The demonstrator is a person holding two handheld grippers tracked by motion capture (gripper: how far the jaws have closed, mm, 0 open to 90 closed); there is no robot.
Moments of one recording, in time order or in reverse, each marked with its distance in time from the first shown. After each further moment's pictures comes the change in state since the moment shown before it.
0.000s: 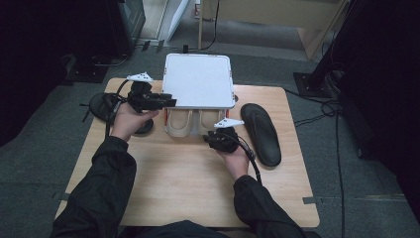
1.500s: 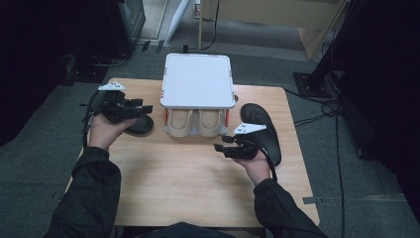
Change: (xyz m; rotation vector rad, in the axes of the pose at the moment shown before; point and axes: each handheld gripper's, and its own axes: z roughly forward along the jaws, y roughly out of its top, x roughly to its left) left arm 0.019 -0.045 -0.058 -0.024 0.173 -0.106; right arm -0.018 -0.015 -0.060 -0.019 0.142 -0.049
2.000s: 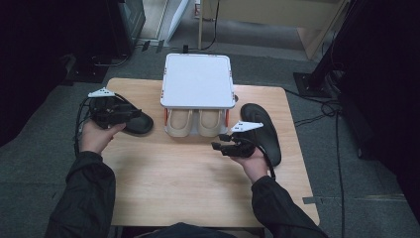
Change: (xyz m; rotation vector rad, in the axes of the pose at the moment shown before) left arm 0.028 -0.030 -0.009 0.003 0.080 -0.057; right arm -0.002 0.005 0.010 0.001 0.017 -0.001
